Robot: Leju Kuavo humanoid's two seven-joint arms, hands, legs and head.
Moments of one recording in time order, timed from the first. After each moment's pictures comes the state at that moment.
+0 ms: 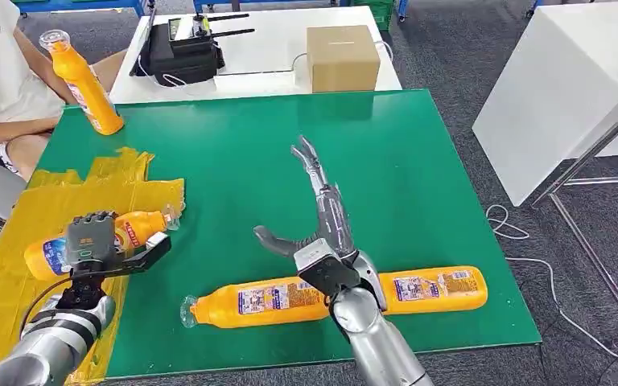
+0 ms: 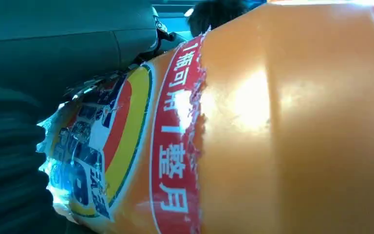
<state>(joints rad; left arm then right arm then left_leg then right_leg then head) -0.57 0.16 -0.18 -0.45 -1.55 0.70 0.30 -0.25 0.29 0.43 -1.36 0.41 -0.18 -0.42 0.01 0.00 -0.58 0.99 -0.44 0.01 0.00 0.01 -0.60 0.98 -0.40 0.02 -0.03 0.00</state>
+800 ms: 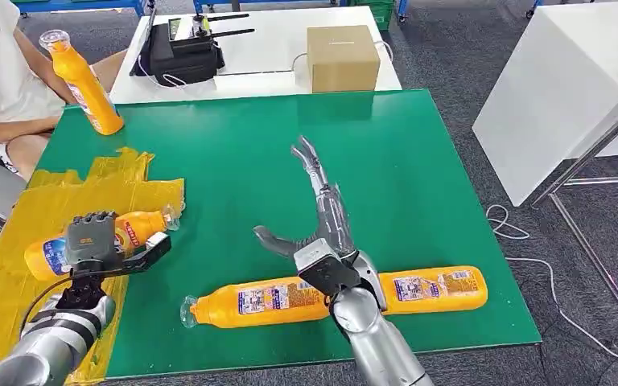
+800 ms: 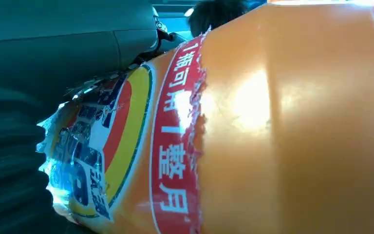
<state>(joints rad) -0.57 0.16 -0.18 -0.45 -1.55 0.70 0.30 -0.25 0.29 0.43 -1.36 0.41 -0.18 -0.42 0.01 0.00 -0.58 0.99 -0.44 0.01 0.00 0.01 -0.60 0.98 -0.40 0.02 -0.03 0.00</state>
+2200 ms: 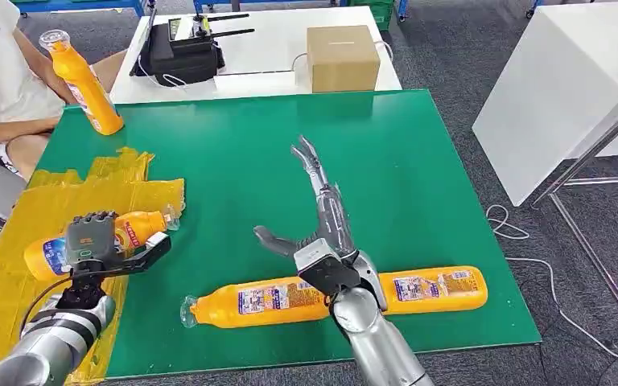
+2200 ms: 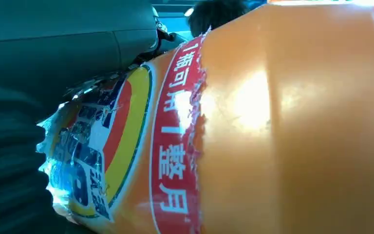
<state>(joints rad) -0.57 0.16 -0.18 -0.45 -1.55 0.70 0.30 -0.25 0.29 0.43 -1.36 0.41 -0.18 -0.42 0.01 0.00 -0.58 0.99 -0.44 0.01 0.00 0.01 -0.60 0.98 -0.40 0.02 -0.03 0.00</state>
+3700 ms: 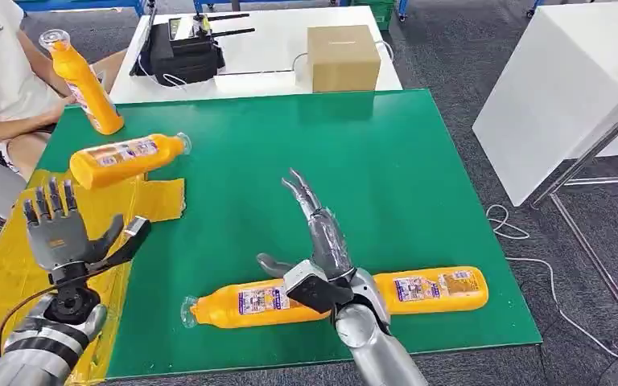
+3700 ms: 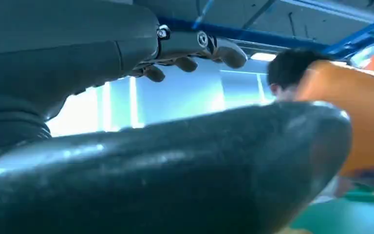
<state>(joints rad) -0.41 0.28 -0.35 -0.87 -1.57 0.70 0.70 -0.20 0.26 0.43 -1.29 0.49 -0.17 -0.42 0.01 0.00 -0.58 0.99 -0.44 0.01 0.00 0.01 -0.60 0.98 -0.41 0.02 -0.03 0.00</state>
